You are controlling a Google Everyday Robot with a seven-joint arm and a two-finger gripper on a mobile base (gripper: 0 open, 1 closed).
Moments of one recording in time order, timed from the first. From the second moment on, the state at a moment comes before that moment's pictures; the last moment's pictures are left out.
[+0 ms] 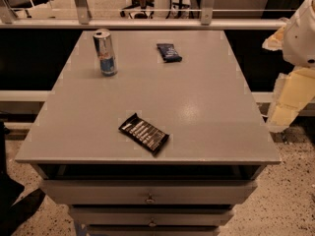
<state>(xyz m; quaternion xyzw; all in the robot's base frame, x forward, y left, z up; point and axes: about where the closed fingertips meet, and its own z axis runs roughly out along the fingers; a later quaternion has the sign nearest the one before) 0.438 -0.217 0.976 -0.60 0.78 -0.03 0.16</state>
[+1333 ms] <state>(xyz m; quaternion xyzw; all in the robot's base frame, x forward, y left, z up) 0.564 -0.169 0.933 -0.58 0.78 -0.01 0.23</state>
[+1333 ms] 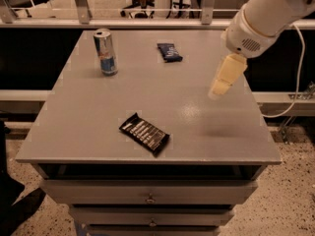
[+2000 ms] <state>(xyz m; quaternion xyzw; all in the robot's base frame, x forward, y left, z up) 0.619 -0.143 0.920 -0.55 0.79 0.02 0.27</state>
